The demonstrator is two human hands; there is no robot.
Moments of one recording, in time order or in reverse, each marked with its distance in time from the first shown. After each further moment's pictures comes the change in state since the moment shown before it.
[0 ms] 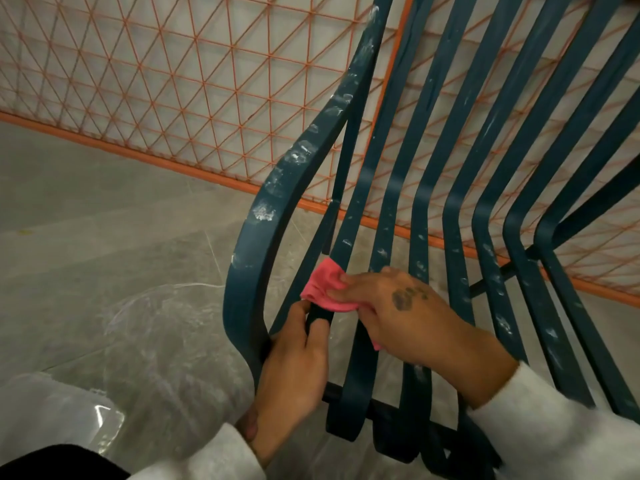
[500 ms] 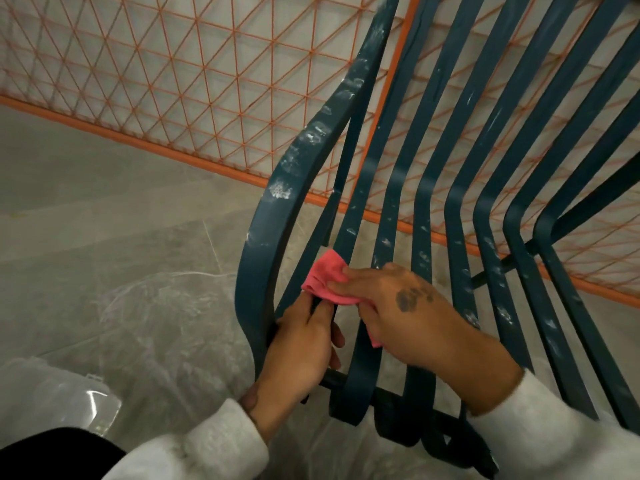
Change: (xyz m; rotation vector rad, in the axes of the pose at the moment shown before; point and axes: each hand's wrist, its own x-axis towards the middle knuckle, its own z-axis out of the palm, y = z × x) left_hand 0.005 0.007 -0.003 -0.157 -0.129 -0.112; right_hand -0.011 -0.017 0.003 -0.006 0.011 0.004
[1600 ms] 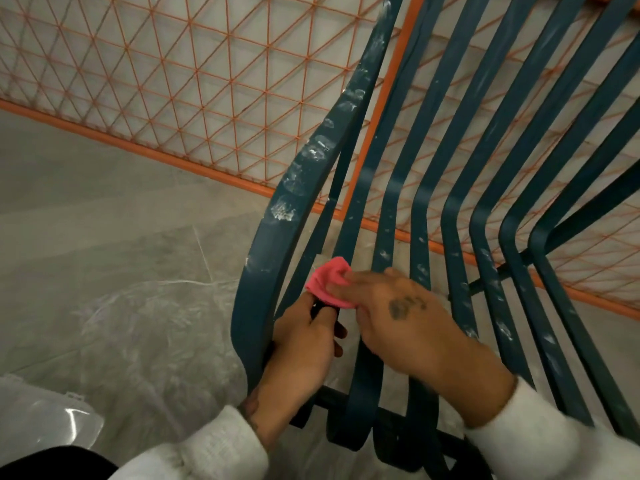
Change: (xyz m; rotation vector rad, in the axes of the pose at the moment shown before) left_hand 0.016 0.011 0.000 -0.014 0.027 0.010; right_hand 0.017 -0.001 0.003 -0.101 -0.006 0.062
